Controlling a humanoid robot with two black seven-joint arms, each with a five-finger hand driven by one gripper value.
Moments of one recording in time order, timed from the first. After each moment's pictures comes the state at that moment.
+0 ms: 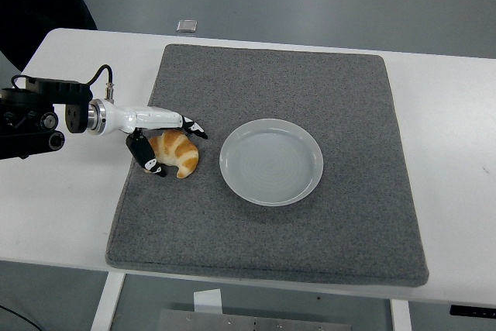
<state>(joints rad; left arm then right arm) -1.34 0.69 0.46 -1.24 1.02 0.01 -0.33 0.05 0.00 0.00 0.15 0.13 -0.20 -0.03</state>
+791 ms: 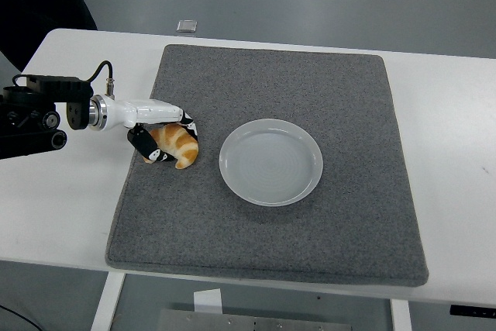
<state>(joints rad) -1.34 0.68 0.46 -1.21 1.05 0.05 -0.33 0.05 0.00 0.00 0.15 0.13 -0.20 -0.03</state>
